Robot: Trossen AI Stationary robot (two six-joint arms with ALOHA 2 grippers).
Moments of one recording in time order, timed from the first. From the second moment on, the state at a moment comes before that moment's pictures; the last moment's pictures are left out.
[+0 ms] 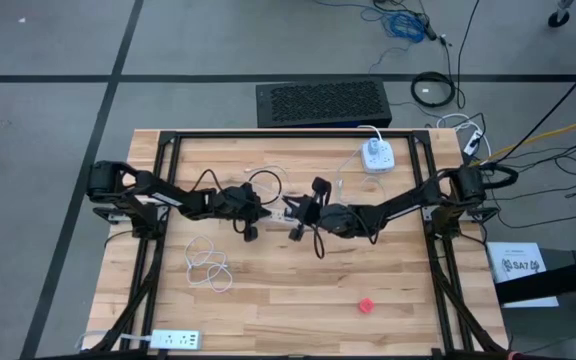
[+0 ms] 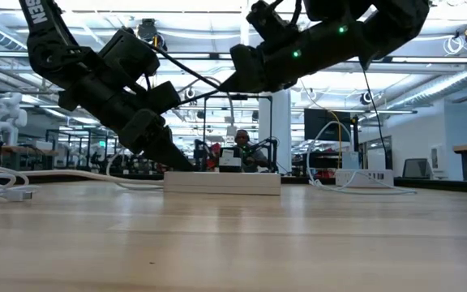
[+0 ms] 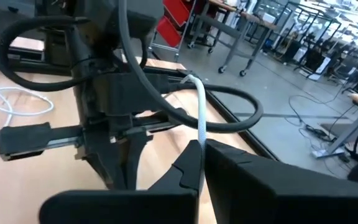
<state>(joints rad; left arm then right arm) 0.13 1.62 0.45 0.52 0.00 0.00 0.12 1.78 0.88 0.70 0.65 -0.17</state>
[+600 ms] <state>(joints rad) 0.14 1.62 0.45 0.52 0.00 0.00 0.11 1.83 0.88 0.71 0.63 -0.16</state>
